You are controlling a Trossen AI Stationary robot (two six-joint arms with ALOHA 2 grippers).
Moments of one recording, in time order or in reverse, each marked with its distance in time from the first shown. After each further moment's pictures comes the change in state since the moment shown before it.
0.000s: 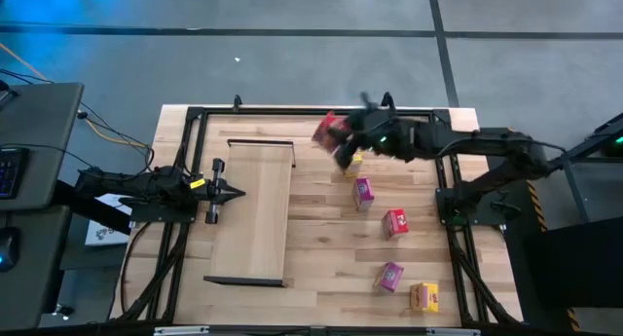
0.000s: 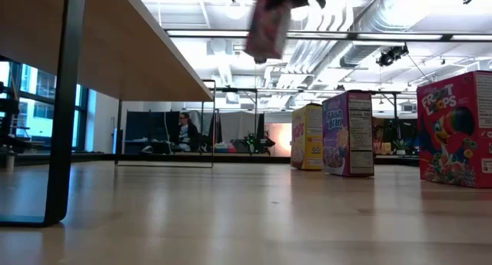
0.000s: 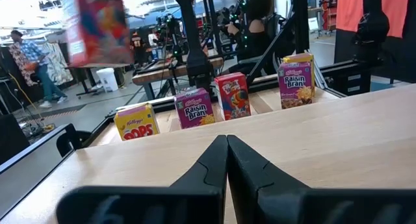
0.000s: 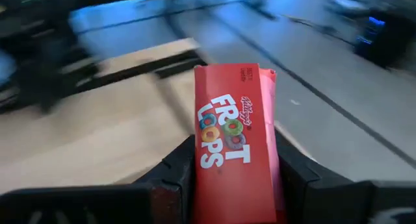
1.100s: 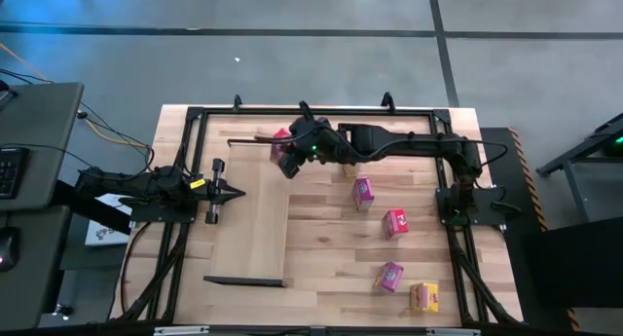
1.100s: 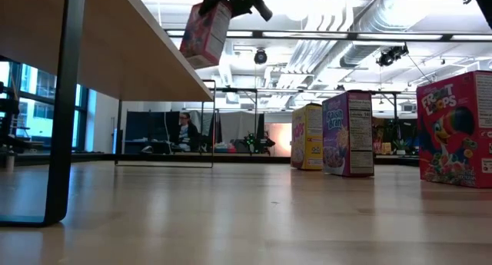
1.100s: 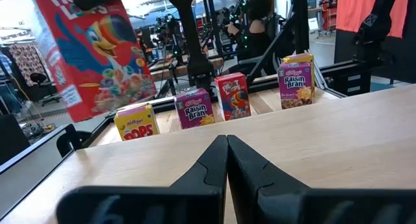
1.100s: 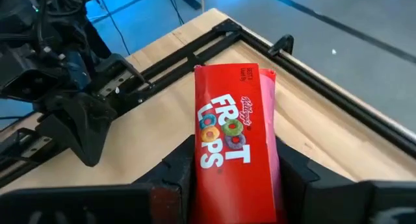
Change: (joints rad) left arm 0.000 0.000 0.000 0.000 0.000 0.000; right arm 0.025 0.496 0.560 -0.219 -0.048 0.330
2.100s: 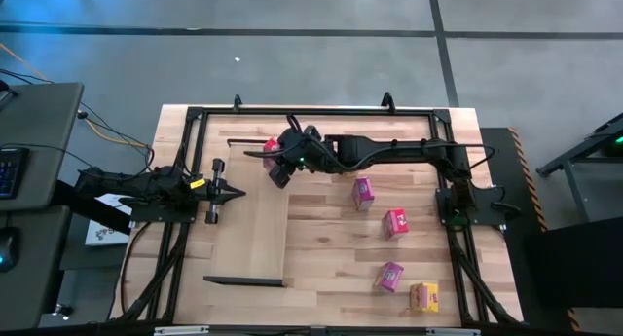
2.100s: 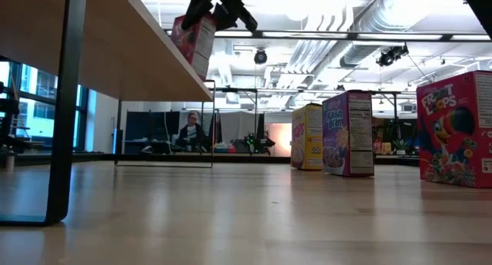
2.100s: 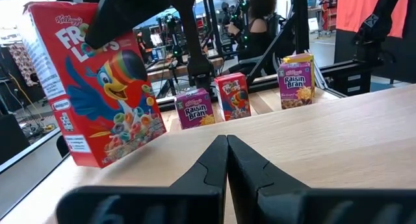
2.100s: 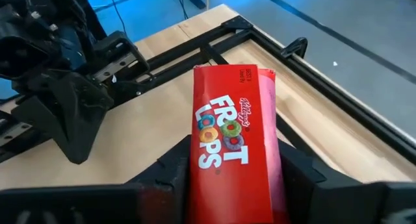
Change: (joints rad) left arm 0.000 0.000 0.000 0.000 0.000 0.000; right arm 0.017 0.084 -0.002 0.098 0.023 -0.096
